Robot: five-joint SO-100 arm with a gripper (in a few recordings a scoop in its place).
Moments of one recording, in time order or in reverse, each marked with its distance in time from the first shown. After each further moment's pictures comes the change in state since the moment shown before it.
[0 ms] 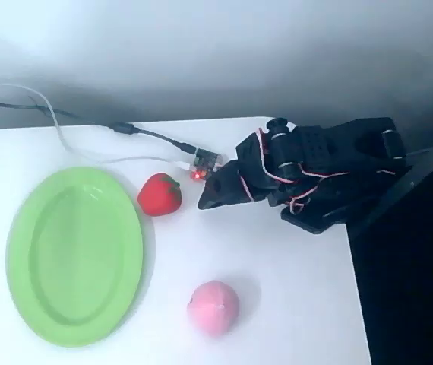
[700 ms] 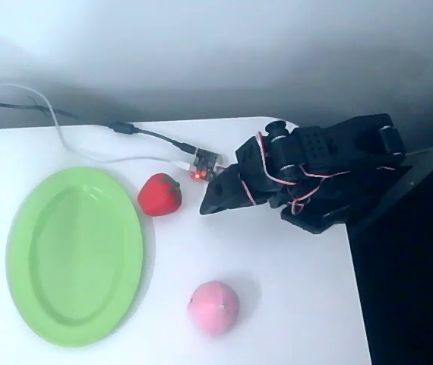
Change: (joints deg) arm -3.4 0.0 0.0 1.0 -2.3
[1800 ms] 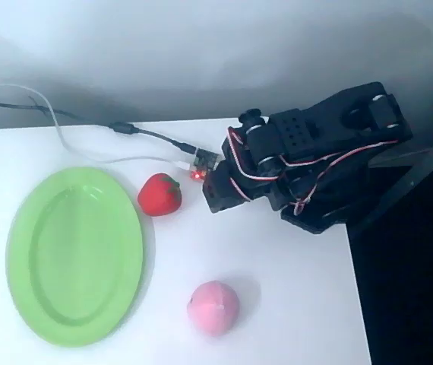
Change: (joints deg) arm -7.1 -40.9 -43.2 7.7 -0.1
